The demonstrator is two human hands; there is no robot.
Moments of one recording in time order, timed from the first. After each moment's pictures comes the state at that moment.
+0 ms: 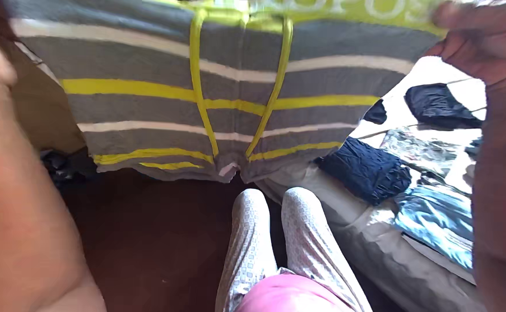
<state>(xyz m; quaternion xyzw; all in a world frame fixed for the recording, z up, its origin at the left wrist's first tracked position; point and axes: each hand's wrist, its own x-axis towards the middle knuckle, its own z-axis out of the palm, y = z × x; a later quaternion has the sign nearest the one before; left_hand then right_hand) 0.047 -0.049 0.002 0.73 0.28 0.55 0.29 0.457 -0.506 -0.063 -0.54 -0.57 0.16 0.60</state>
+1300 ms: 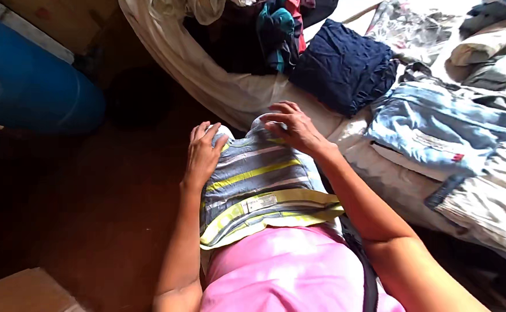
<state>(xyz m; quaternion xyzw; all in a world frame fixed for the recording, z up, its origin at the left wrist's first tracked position) 0.137 -0.278 -0.384 0.92 0.20 0.06 0.32 0.336 -0.485 -0.391 -0.80 -0.48 0.12 0.34</state>
